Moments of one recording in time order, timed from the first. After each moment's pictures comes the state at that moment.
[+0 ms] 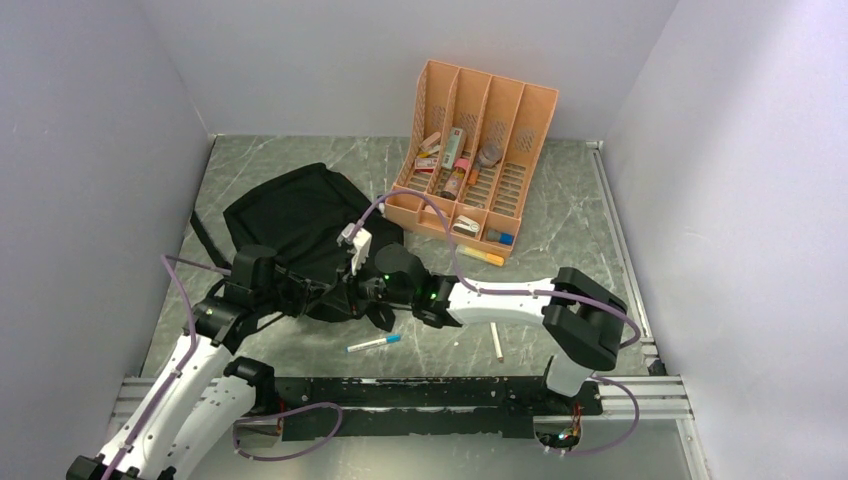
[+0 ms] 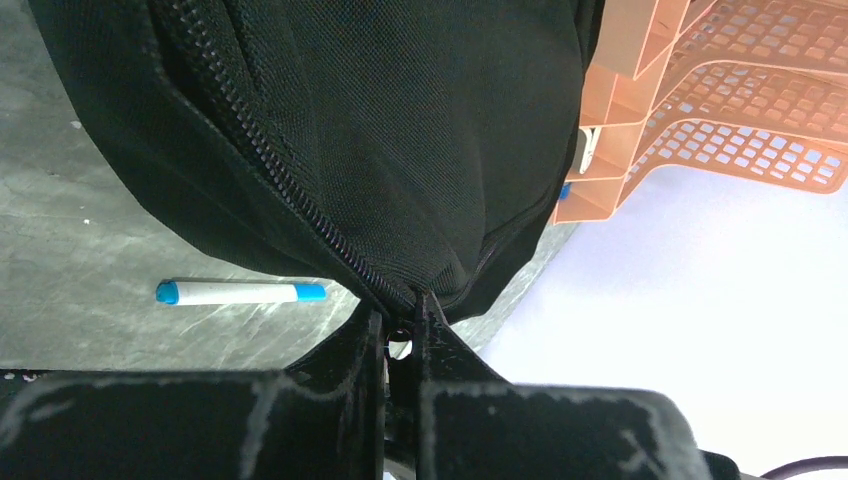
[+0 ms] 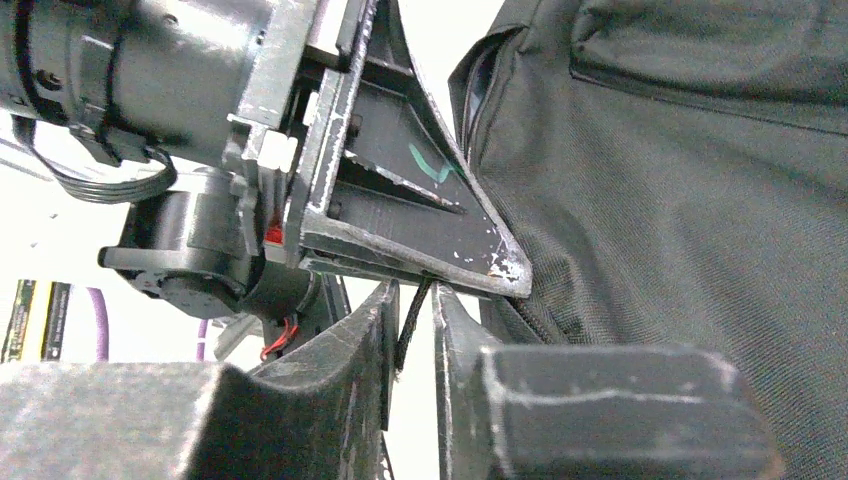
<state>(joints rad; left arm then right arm) -0.34 0.65 0.58 -0.71 0.12 -1.44 1.15 1.67 0.97 0.46 -0.19 0.38</state>
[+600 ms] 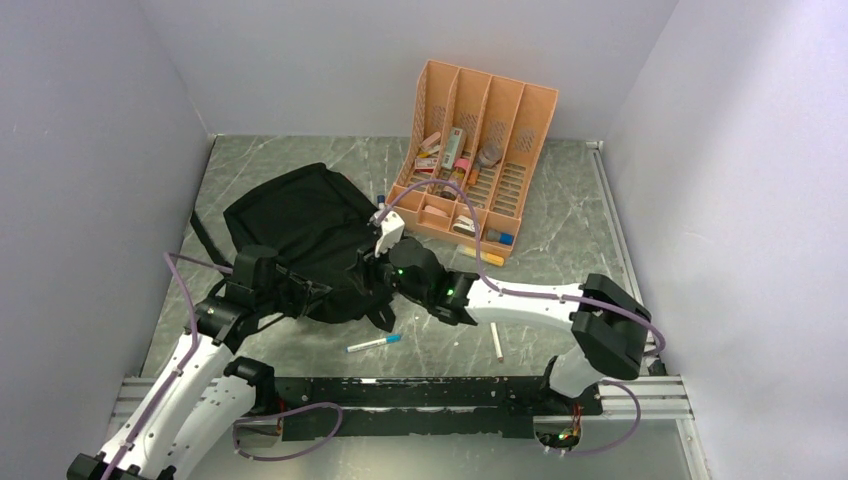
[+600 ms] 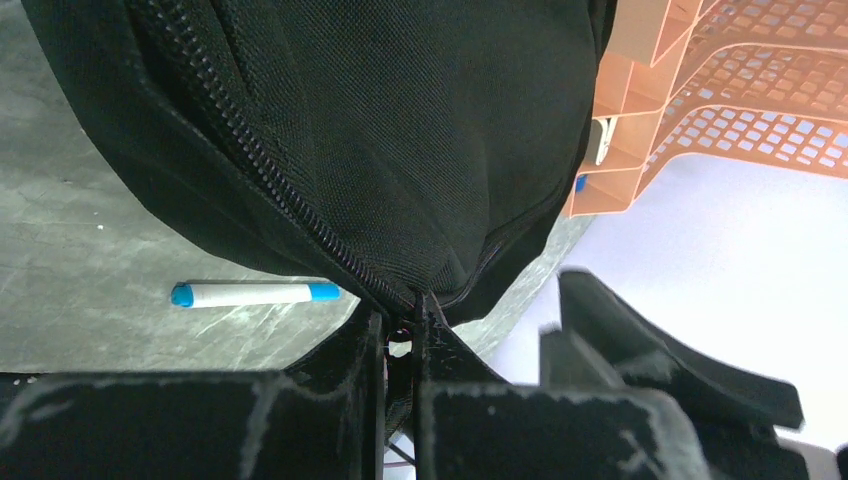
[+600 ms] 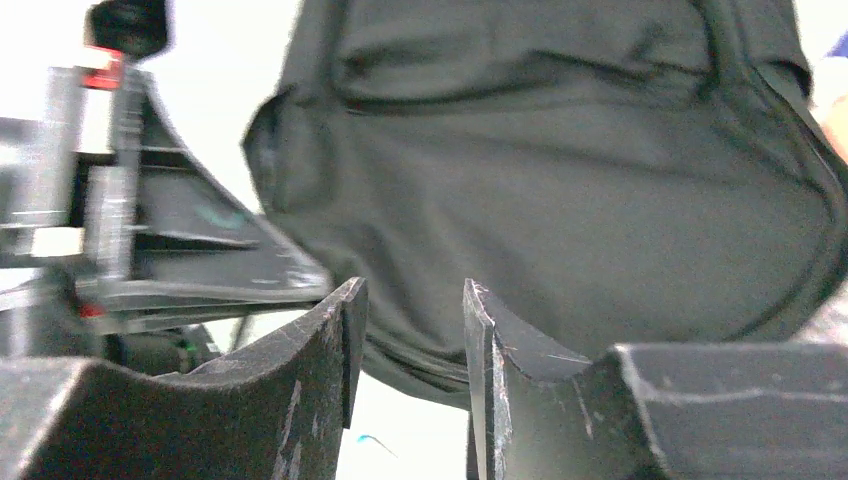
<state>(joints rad) -0.34 0.65 0.57 -0.70 0.13 -1.41 1.12 1.53 0.93 0.34 0.15 0.39</state>
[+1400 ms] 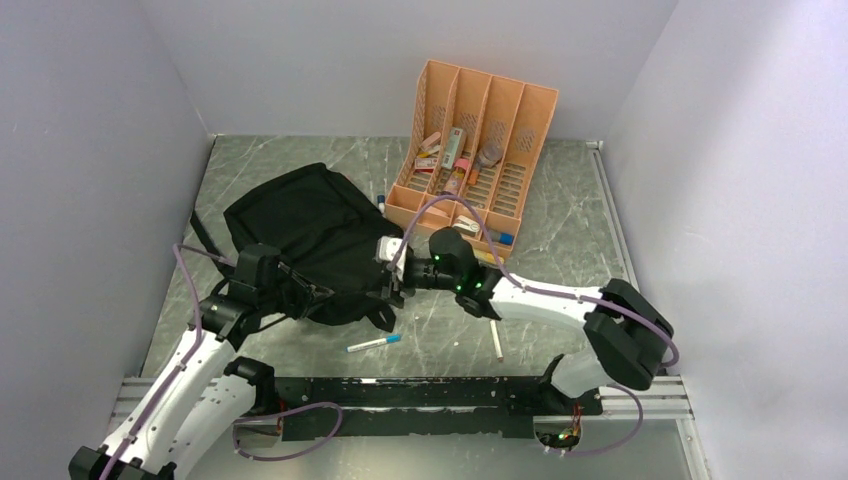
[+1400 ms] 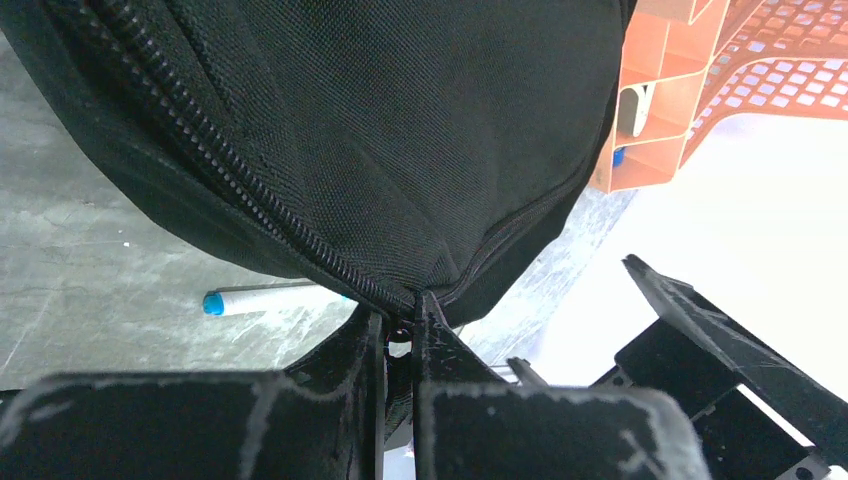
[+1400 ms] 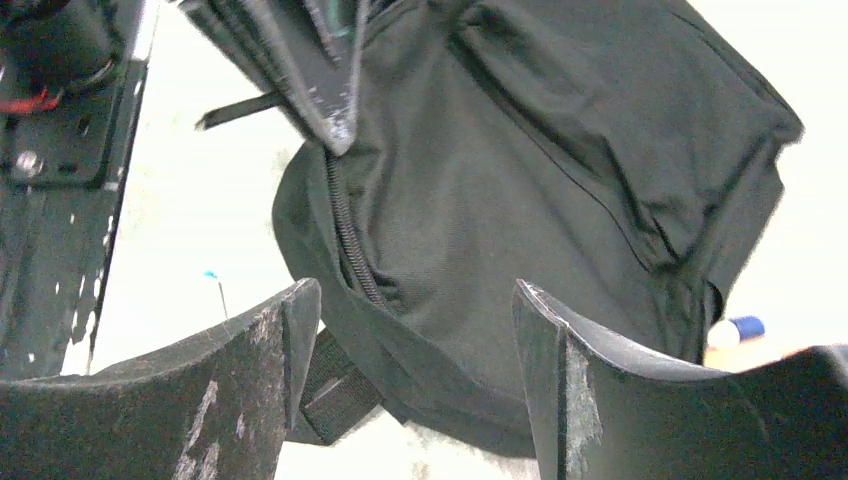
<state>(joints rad) -0.34 0.68 0.56 -0.68 0.17 -1.29 0.94 1.43 0.74 0.44 -0.41 -0.32</state>
